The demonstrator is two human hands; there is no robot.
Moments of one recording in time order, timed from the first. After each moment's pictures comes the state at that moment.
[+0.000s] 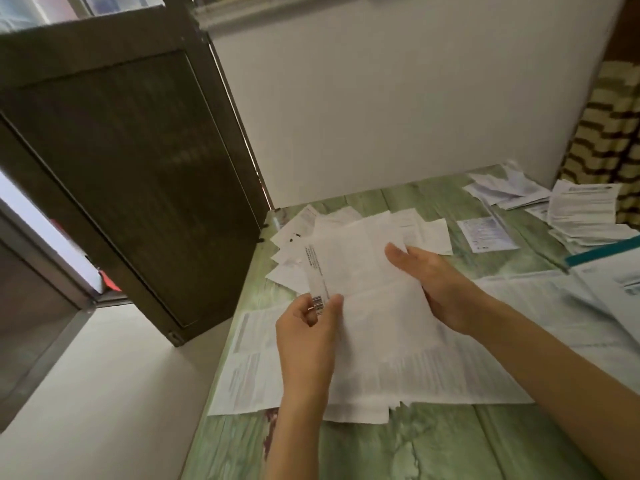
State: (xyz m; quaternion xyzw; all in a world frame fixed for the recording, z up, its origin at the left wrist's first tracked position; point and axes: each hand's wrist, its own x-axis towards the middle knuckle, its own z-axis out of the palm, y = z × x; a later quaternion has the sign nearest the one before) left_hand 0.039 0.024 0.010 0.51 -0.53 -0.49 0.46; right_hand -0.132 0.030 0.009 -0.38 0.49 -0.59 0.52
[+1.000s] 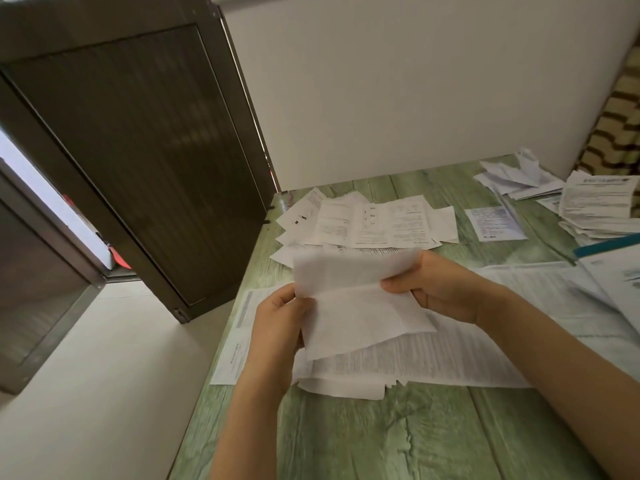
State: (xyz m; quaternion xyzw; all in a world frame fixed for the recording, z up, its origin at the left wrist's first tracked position) left_hand 0.070 0.017 0.017 0.51 -0.48 -0.58 0.40; right_hand -0.138 0.033 0.003 -0.46 0.48 -0.46 0.59
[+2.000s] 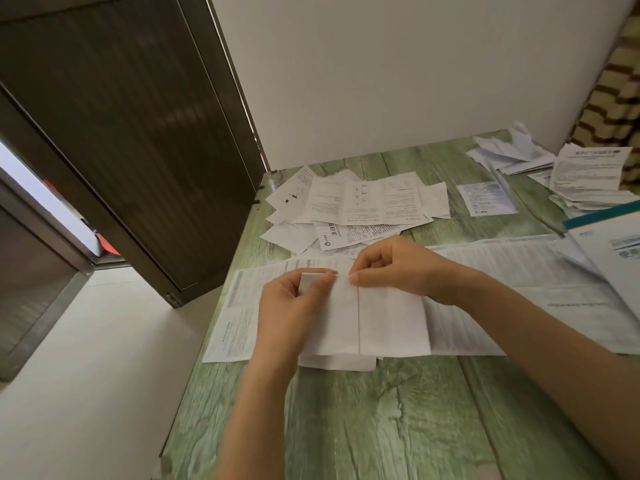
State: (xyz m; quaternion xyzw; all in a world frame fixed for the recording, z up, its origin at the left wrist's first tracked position) left_hand 0.062 0.035 0.011 0.52 -0.58 -0.49 0.39; right_hand -0.113 0.041 0.008 -0.61 0.54 -0.37 0.45
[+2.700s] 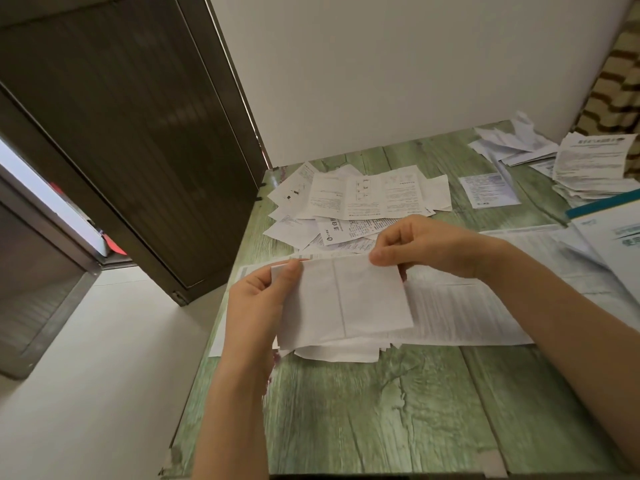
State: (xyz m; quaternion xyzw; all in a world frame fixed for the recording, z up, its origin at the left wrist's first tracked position) left_hand 0.087 0.036 0.022 0.52 -0.51 -0.53 0.43; right_hand -0.138 0.043 0.020 -0.61 0.50 -0.35 0.52
